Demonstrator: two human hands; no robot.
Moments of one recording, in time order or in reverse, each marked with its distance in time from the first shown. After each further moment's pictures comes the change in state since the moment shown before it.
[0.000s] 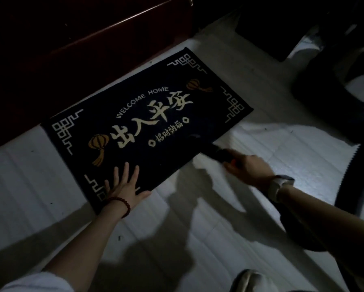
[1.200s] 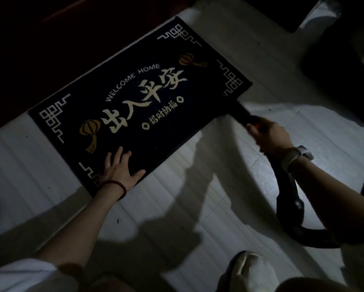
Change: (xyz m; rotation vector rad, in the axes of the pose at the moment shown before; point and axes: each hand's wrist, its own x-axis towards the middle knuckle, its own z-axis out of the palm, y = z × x) left_hand -0.001 0.001 -0.005 -0.156 0.137 -0.079; right_hand 0.020 0.042 -0.021 0.381 0.140 0.236
